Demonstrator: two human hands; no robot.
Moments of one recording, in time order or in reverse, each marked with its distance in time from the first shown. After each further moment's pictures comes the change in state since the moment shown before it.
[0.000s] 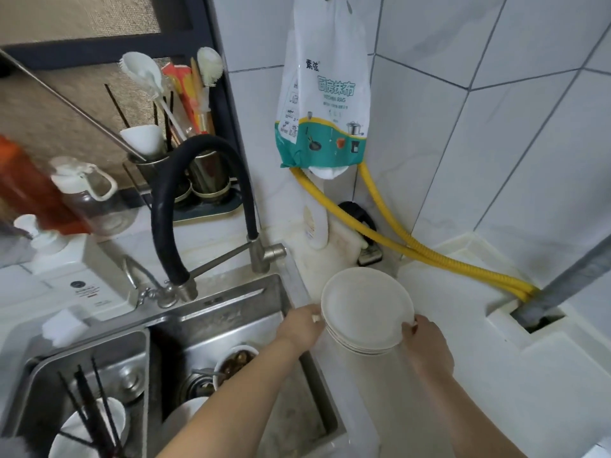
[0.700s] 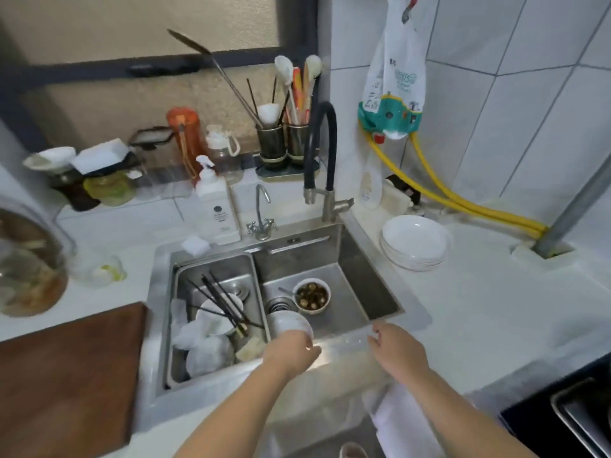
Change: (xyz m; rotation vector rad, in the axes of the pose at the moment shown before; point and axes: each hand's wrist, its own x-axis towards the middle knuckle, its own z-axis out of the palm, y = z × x) left_hand -0.270 -0.207 -0.019 0.424 0.046 0.009; right_hand -0.301 -0.007 0.079 -0.299 -0.215 -0.448
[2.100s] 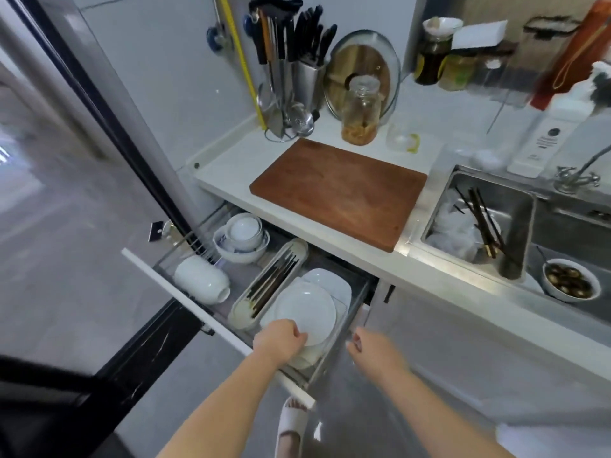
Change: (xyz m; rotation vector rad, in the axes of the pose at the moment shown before) left_hand -0.383 -0.269 0.143 -0.504 0.136 -0.899; right_hand -0.279 -0.232 0.226 -0.298 -0.617 -0.789
